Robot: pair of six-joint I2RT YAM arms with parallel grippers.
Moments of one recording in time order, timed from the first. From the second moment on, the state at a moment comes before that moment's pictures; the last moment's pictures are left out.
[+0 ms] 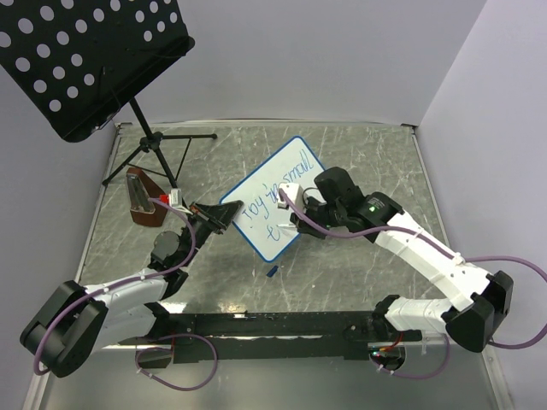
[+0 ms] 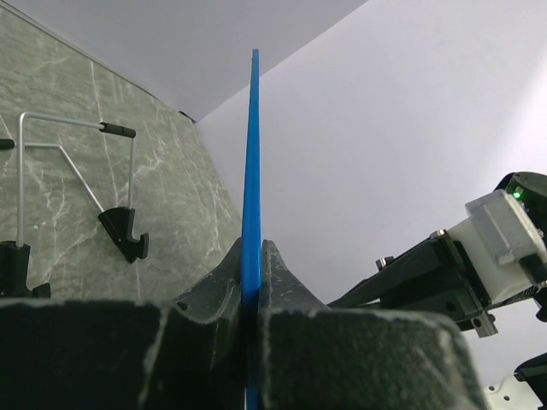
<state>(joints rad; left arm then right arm) -0.59 1.08 0.20 1.17 0.00 -1.02 0.73 1.20 1.15 -0.80 -0.30 -0.52</state>
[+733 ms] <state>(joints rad) -0.59 1.09 0.20 1.16 0.02 -1.04 0.71 1.23 1.17 -0.74 -0.29 -0.48</state>
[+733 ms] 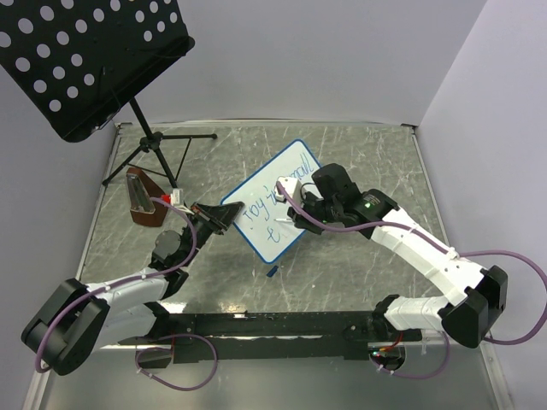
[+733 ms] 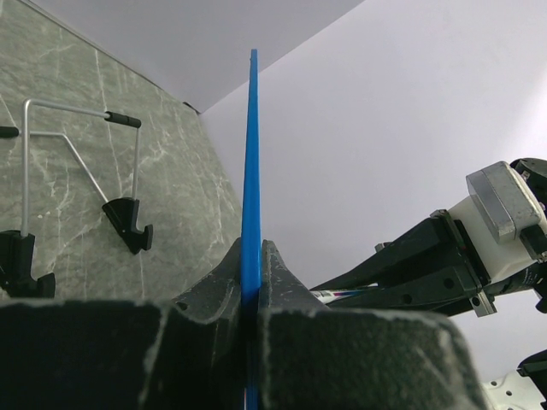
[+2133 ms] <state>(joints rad) -0.59 1.08 0.18 1.17 0.01 -1.04 0.70 1.22 1.15 -0.78 -0.30 -0.48</state>
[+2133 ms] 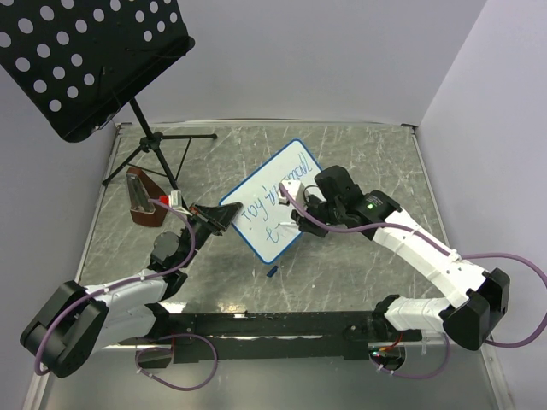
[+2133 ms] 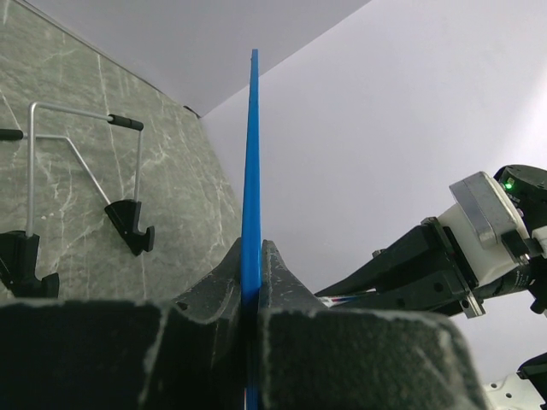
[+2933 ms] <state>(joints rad) -0.58 1.08 0.18 1.17 0.01 -1.04 0.68 1.22 1.14 -0.85 -0.36 -0.55</state>
